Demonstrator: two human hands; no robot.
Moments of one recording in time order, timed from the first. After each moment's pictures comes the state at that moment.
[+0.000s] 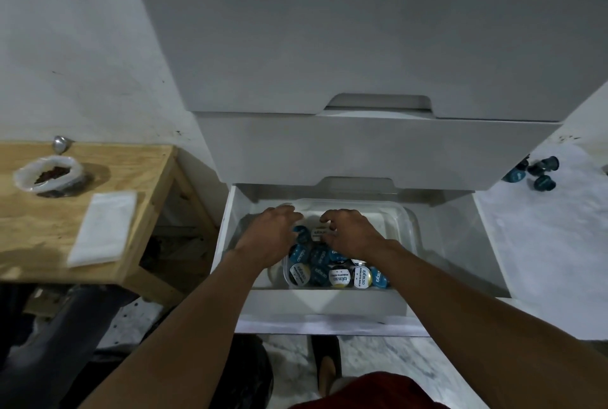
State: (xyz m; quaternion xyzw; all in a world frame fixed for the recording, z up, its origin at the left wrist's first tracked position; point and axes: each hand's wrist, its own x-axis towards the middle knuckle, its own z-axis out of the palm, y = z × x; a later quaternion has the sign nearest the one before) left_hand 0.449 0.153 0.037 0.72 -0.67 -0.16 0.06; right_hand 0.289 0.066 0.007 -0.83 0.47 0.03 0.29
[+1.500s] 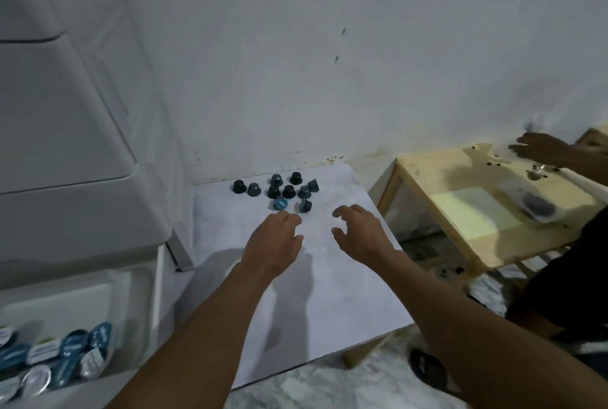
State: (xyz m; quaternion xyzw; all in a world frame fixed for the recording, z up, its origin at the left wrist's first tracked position) left_hand -0.030 -0.057 0.053 0.63 -0.75 -0.11 0.18; right_hand -0.215 -0.086 0.067 -0.76 0.62 -0.13 0.15
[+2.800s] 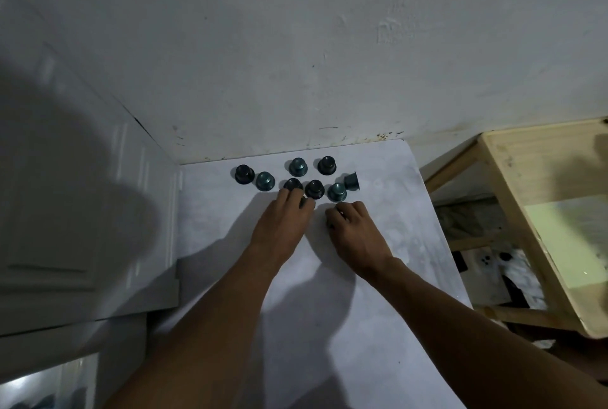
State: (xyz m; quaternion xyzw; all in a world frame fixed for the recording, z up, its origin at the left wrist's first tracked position) left_hand 0.000 -0.228 -0.051 0.62 -0.79 -0.05 0.02; right_hand -0.166 -0.245 -0.062 -0.88 0.47 -0.07 0.06
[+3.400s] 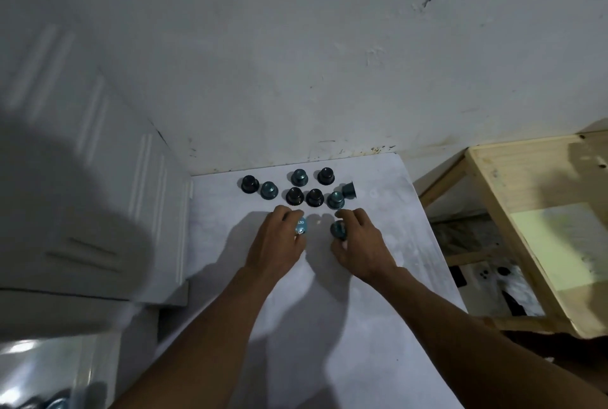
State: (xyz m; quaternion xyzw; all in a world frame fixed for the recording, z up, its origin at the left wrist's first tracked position) left_hand 0.004 -0.197 -0.044 0.69 -0.66 -0.20 0.19; right_hand -0.171 -0.228 -0.031 -0.77 0.57 -0.06 0.28
